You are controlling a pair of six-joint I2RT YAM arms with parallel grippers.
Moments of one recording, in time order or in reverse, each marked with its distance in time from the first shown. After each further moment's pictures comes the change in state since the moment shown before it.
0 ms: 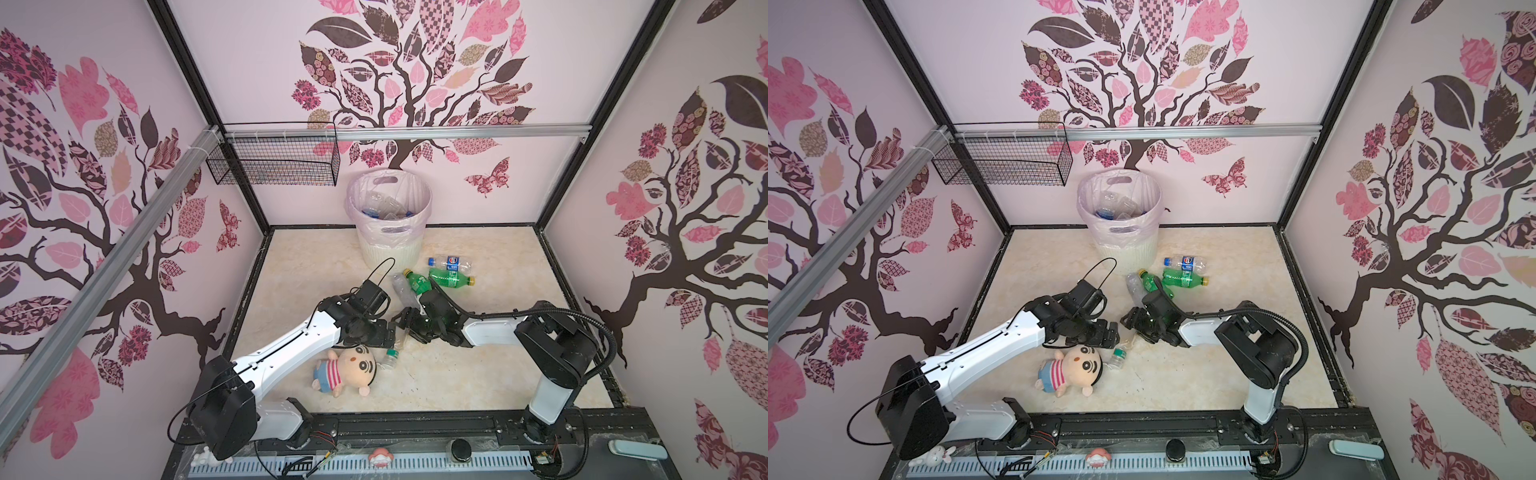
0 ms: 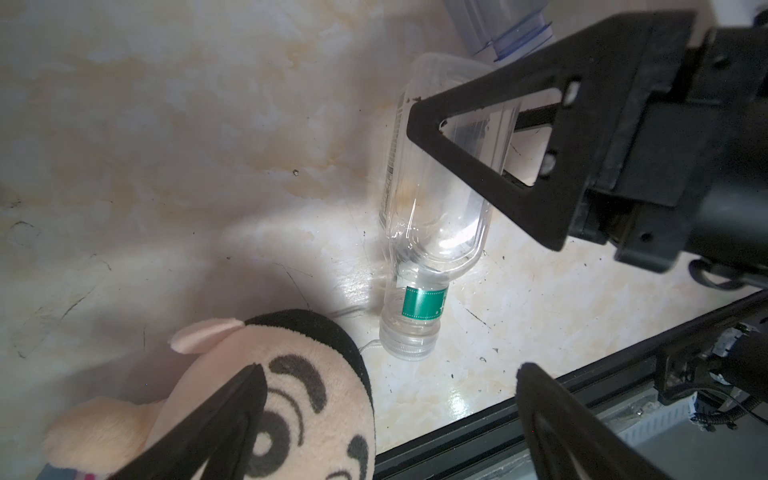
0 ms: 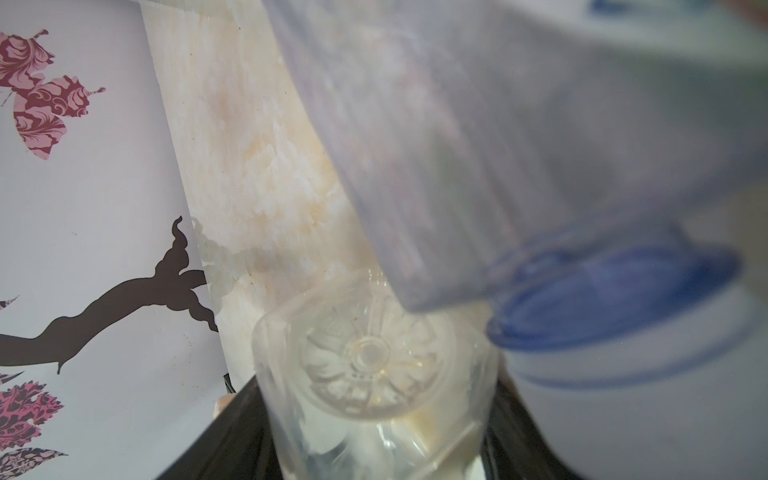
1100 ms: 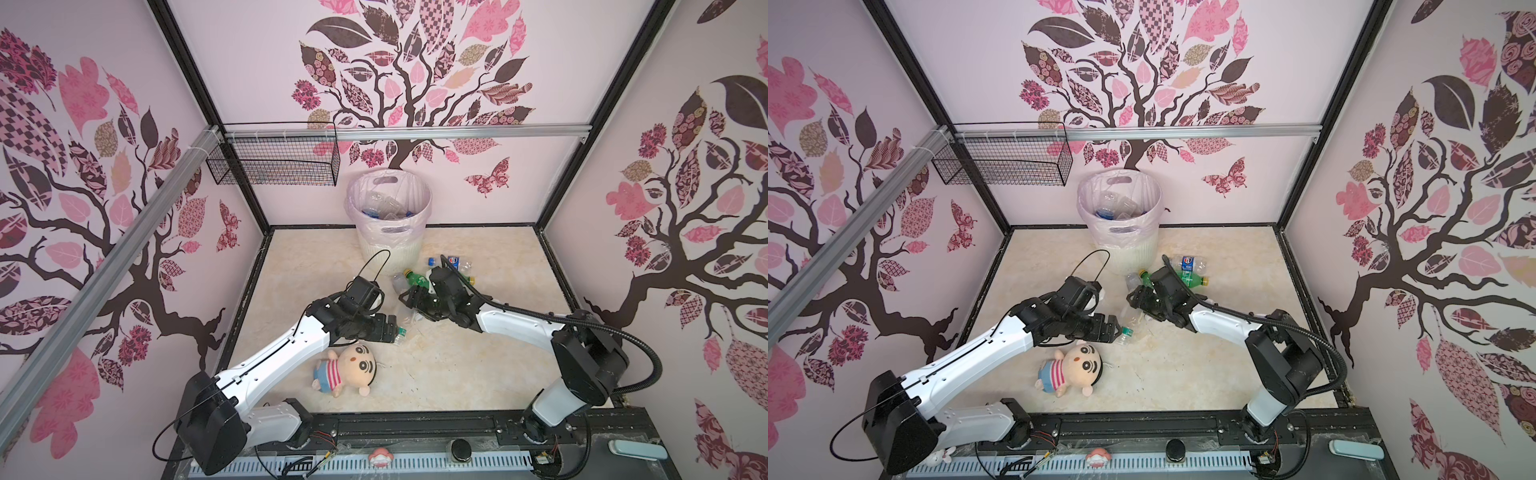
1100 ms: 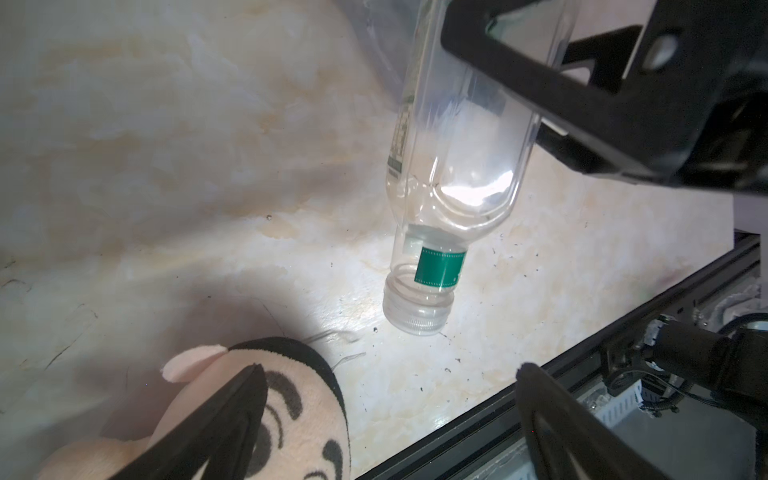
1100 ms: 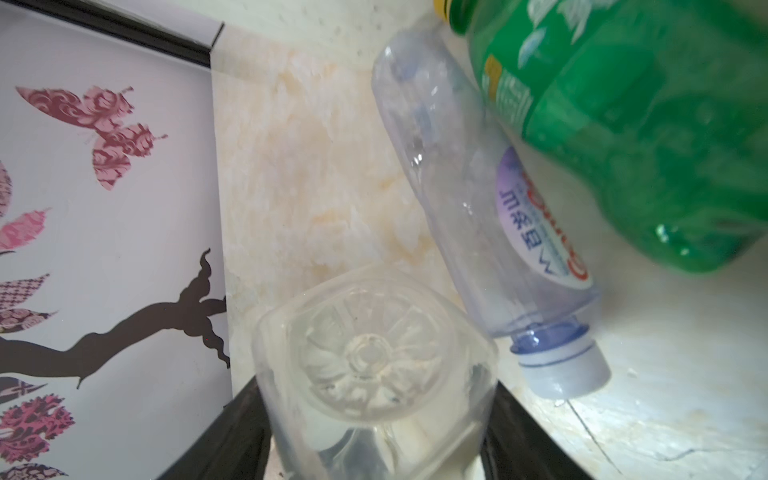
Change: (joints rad) left arm 0.018 -0.086 -0.005 0.093 0.054 0.032; right arm -0.102 -0.176 0.154 -0.264 0.064 -0.146
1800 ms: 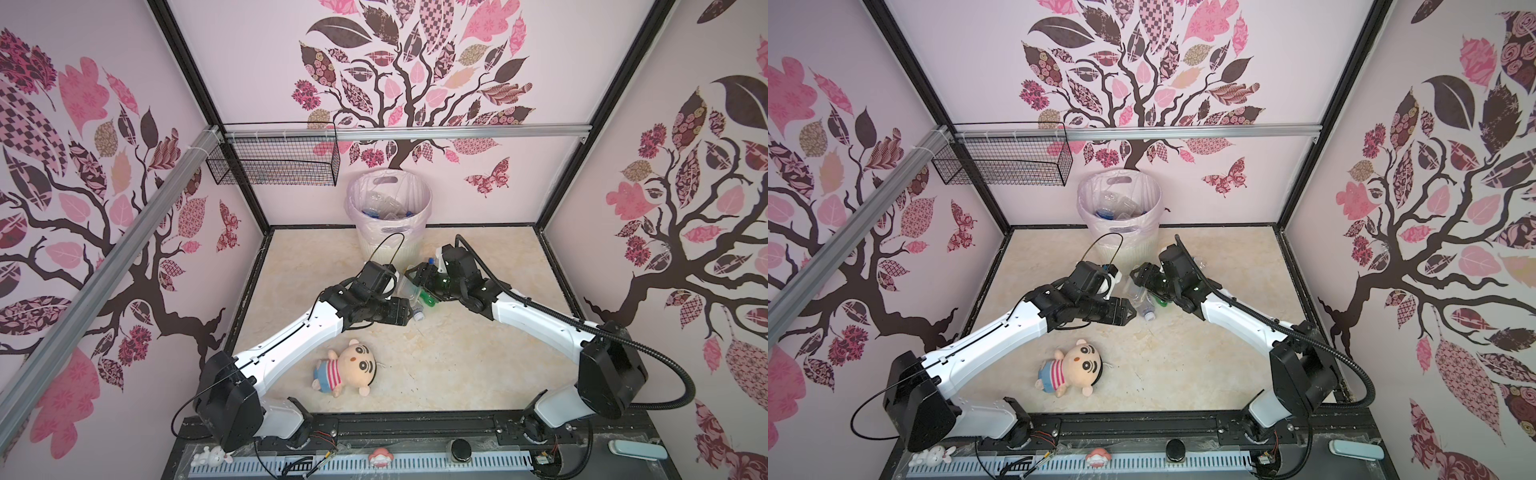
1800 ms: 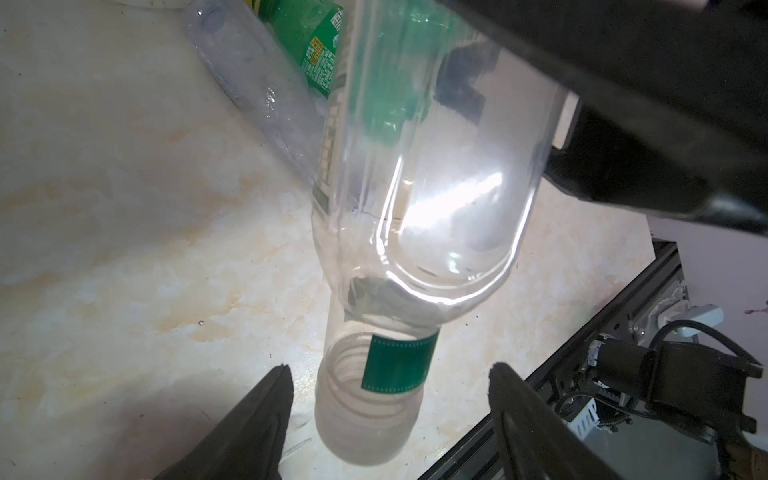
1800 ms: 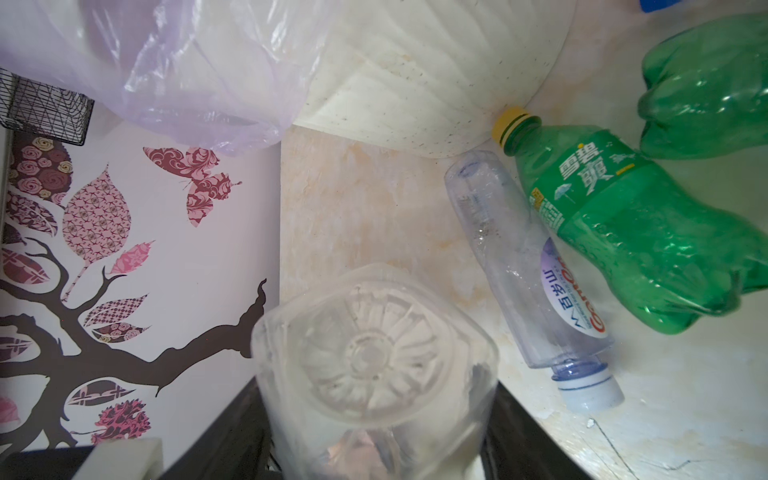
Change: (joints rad) left arm -0.013 0.133 0.140 0.121 0.043 0.035; right arm -0.050 -0.089 0.129 -0.108 -0.005 -0.014
